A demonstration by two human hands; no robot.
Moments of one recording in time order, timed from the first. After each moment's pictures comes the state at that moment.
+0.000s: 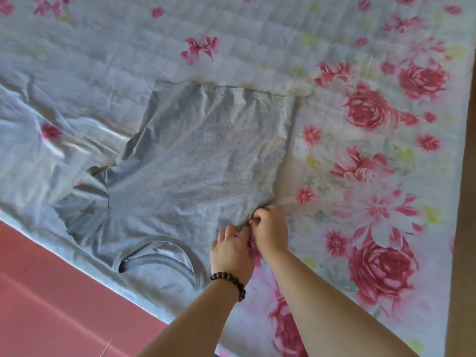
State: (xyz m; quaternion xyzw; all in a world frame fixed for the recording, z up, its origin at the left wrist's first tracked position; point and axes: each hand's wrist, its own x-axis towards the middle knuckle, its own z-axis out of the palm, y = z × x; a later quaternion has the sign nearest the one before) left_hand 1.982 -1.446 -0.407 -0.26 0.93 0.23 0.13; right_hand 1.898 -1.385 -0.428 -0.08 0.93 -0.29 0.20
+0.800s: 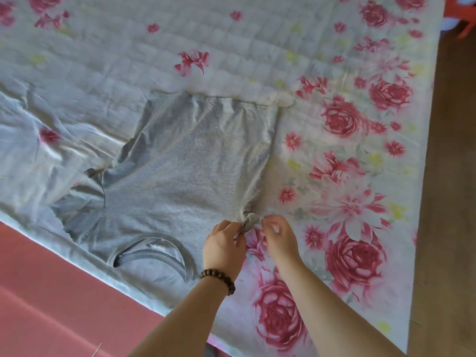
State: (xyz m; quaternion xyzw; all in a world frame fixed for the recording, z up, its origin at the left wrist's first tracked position) left_hand 1.985 -1.430 -0.373 -0.28 0.88 0.37 -0.04; right_hand 1.914 -1.325 -0.376 0.11 0.79 -0.52 0.29
